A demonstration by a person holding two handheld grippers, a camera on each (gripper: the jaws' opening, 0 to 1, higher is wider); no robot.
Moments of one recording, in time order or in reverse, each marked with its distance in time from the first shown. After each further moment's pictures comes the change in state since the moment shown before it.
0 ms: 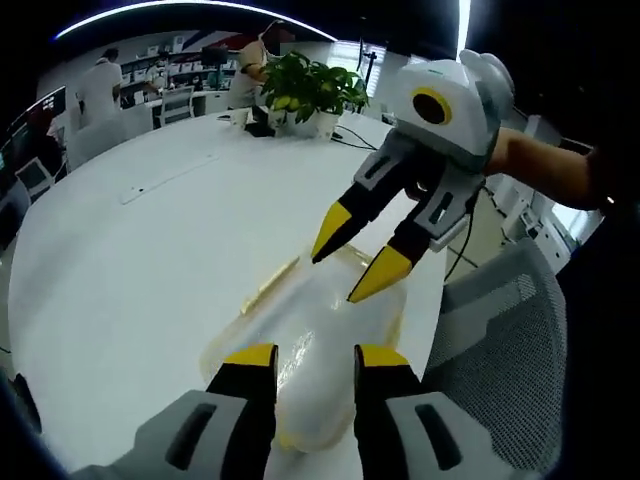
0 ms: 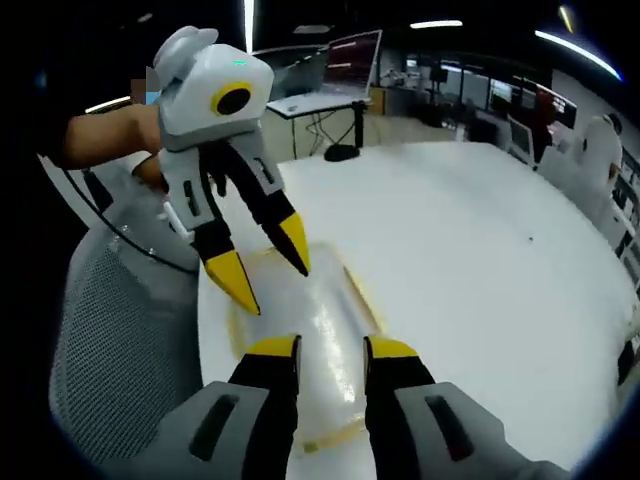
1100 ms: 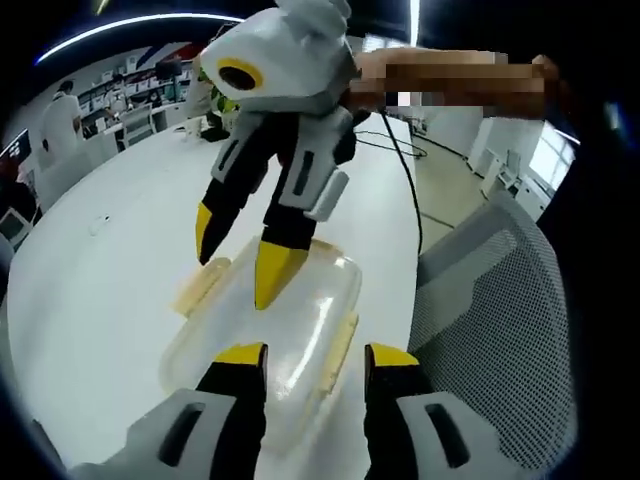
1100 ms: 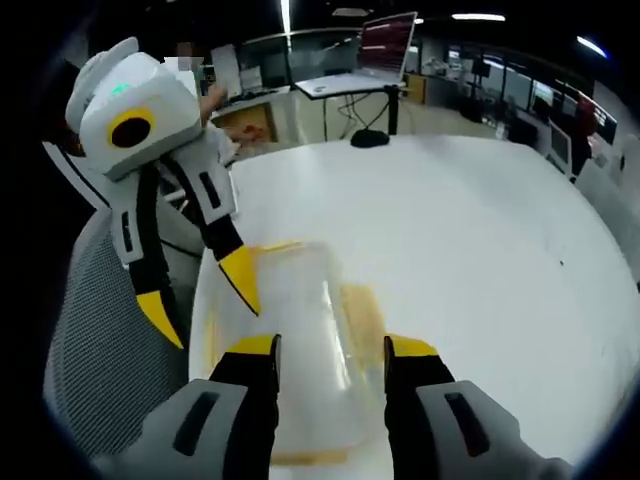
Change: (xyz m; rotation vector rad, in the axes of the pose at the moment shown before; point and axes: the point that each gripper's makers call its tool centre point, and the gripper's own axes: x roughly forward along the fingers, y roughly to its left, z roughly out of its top) left arm 0.004 -0.039 -0.012 0.197 0.038 -0.059; right arm 0.023 -0.019 0.007 -0.093 0.100 0.157
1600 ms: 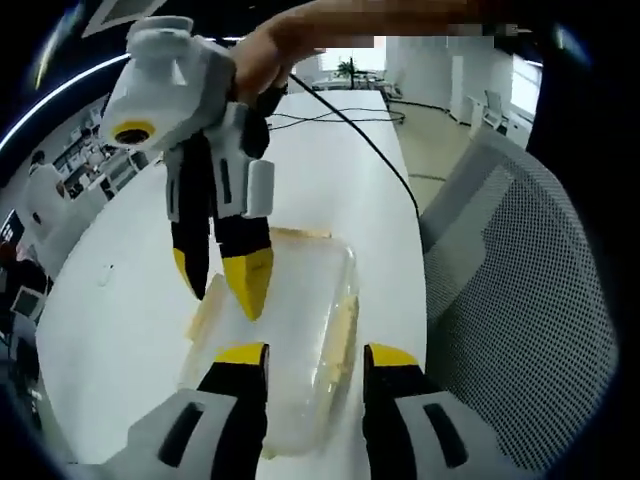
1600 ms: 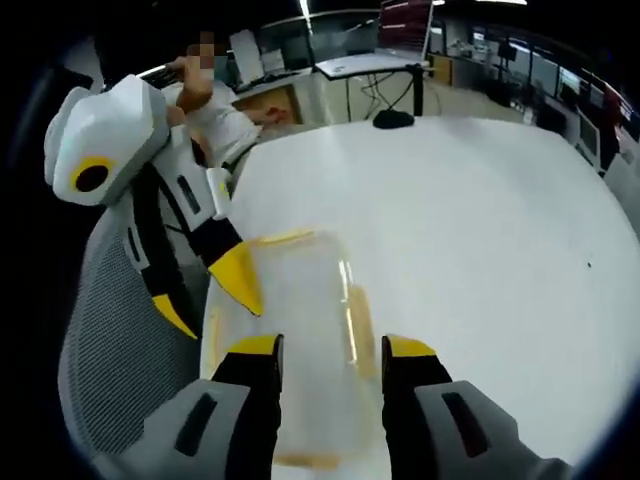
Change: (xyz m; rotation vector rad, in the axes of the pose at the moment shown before) left arm 0.006 0.001 -0.004 0.293 0.040 0.090; right arm 0.010 0.005 -0.004 -0.004 0.092 0.133
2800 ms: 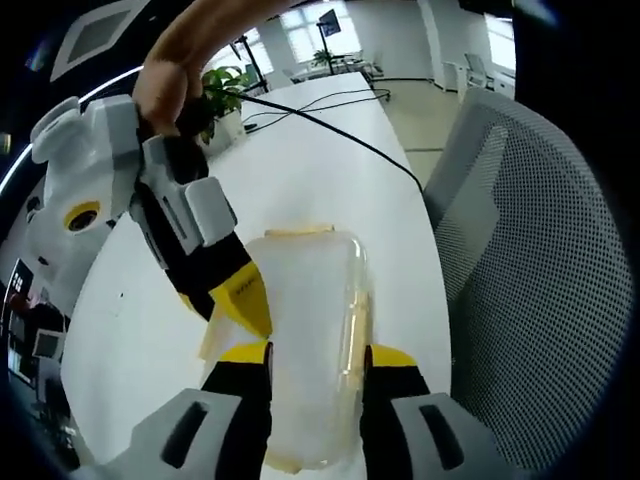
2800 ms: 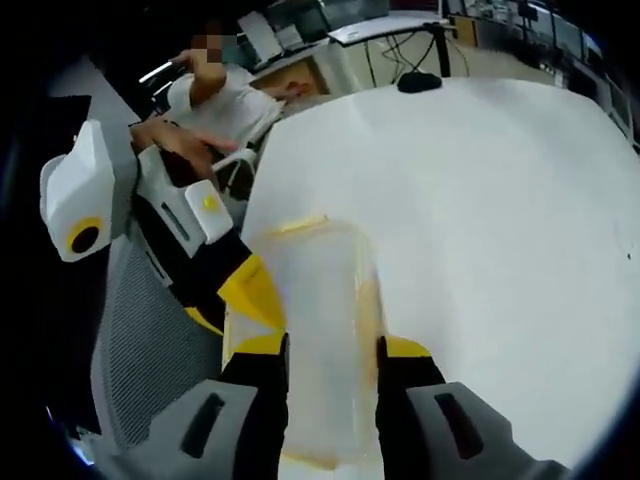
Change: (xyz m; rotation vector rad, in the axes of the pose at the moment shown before) left arm 0.009 0.005 0.000 0.123 0.007 0.021; right arm 0.010 0.007 -0.006 0.042 0.151 0.158
